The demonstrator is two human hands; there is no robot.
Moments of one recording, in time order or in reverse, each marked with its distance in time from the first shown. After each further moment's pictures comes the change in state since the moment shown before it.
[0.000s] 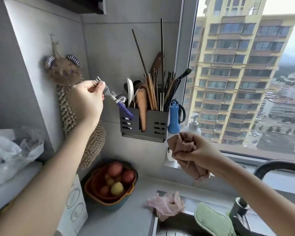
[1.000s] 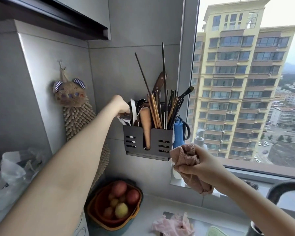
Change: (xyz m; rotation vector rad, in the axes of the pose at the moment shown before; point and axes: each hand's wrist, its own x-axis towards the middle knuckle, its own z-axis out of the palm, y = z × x) left_hand 0.068 -0.003 0.087 0.608 -0.712 -0.218; right_hand 0.016 -0.006 0.001 0.053 0.050 -0.003
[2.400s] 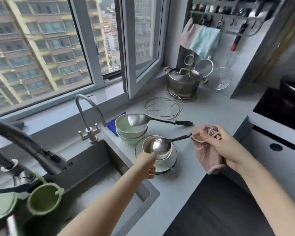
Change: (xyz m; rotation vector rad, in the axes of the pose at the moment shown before) left_hand -0.653 0.377 0.435 -0.316 -1.523 -0.188; right_hand -0.576 0.202 -0.403 0.220 1.128 0.694
